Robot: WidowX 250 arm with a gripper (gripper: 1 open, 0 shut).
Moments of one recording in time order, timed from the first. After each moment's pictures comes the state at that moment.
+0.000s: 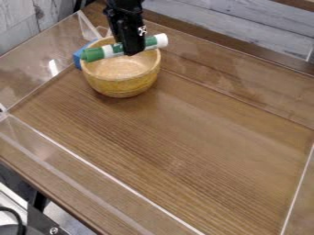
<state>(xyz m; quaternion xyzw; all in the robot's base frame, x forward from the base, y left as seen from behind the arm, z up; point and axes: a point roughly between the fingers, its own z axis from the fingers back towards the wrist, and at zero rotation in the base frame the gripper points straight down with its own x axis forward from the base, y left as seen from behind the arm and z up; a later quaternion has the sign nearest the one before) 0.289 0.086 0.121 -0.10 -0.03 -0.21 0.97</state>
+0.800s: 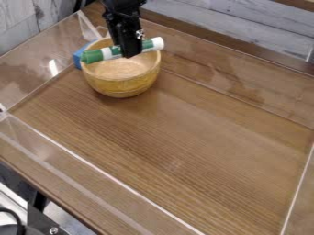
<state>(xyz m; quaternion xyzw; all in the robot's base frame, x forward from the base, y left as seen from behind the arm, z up) 0.301 0.105 0.106 -0.09 -0.03 -0.19 0.98</state>
